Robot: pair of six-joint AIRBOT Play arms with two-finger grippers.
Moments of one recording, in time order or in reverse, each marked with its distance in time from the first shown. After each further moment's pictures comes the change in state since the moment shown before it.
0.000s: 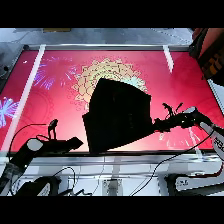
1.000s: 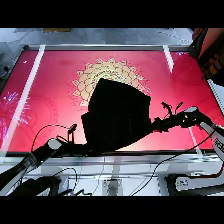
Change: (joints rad) left arm -0.327 -0.269 -0.018 -0.252 0.168 0.086; right arm 0.000 0.019 0.002 0.093 0.120 -0.040
